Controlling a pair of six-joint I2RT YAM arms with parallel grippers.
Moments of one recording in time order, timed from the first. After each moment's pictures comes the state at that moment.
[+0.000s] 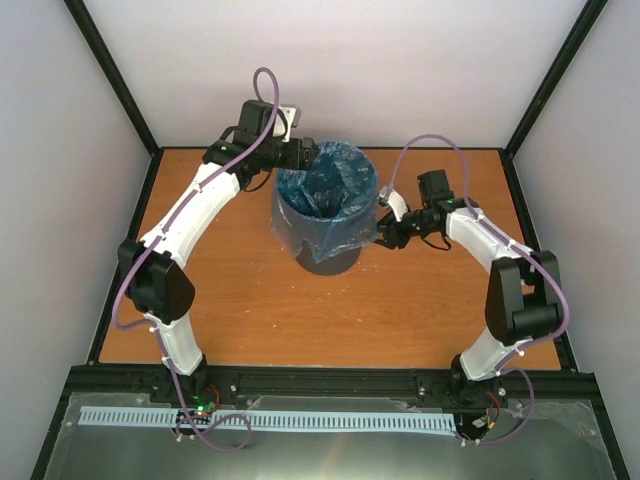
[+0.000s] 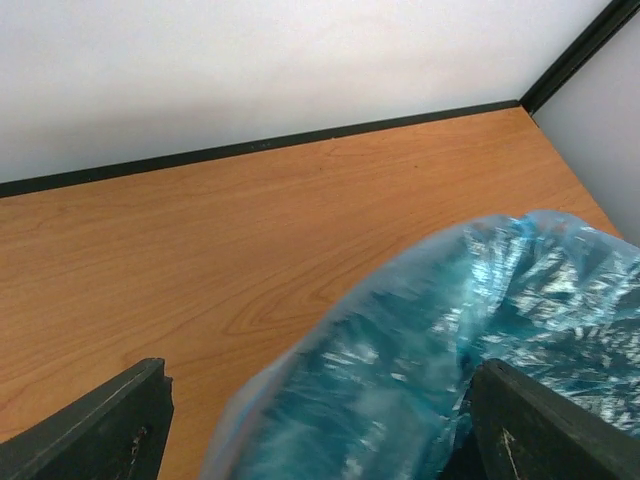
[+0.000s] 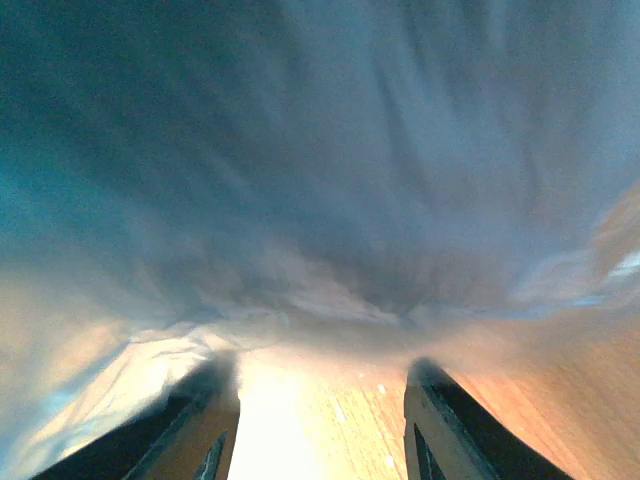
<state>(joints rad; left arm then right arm) -0.42 1.81 1.85 -0.63 0.16 -0.22 0.19 1.61 1.15 -0.58 -0.80 -0.51</state>
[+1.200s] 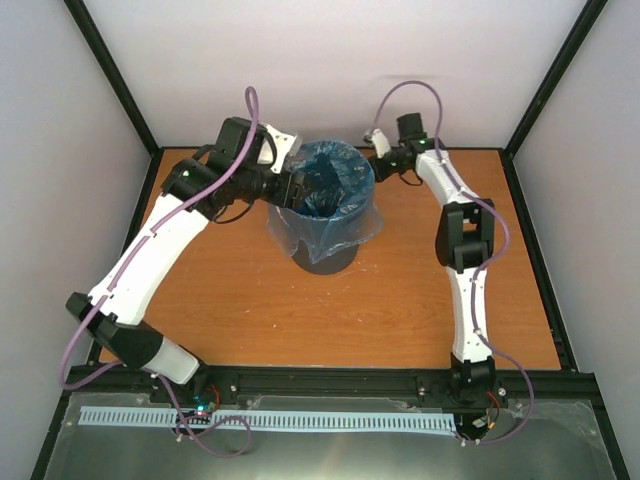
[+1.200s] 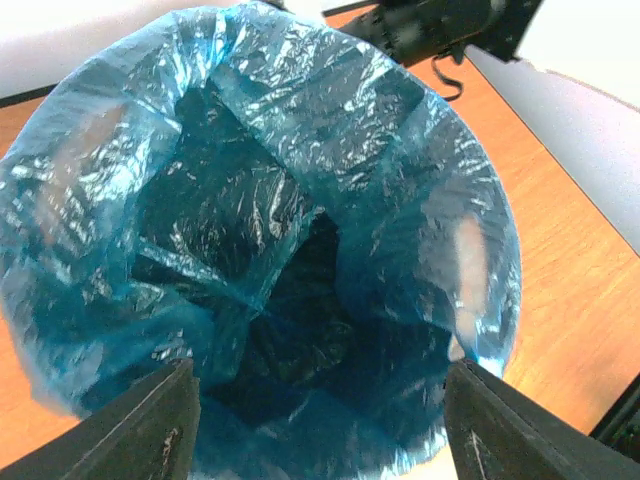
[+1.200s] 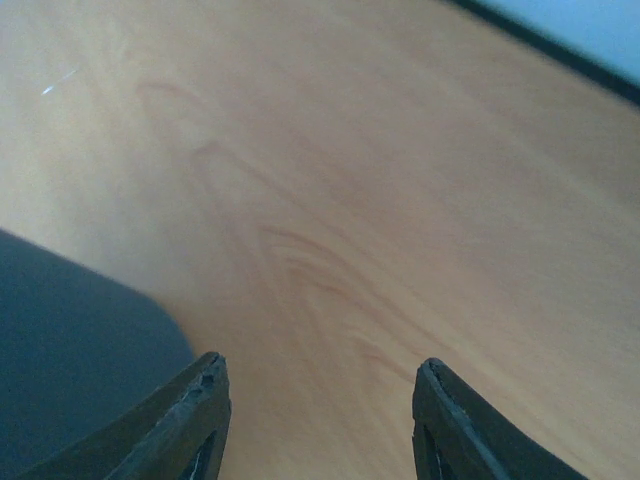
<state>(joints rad) -0.57 1.51 1.82 -1.01 0.19 -0.17 0.18 2.40 2.20 -0.73 -0.68 -0.35</state>
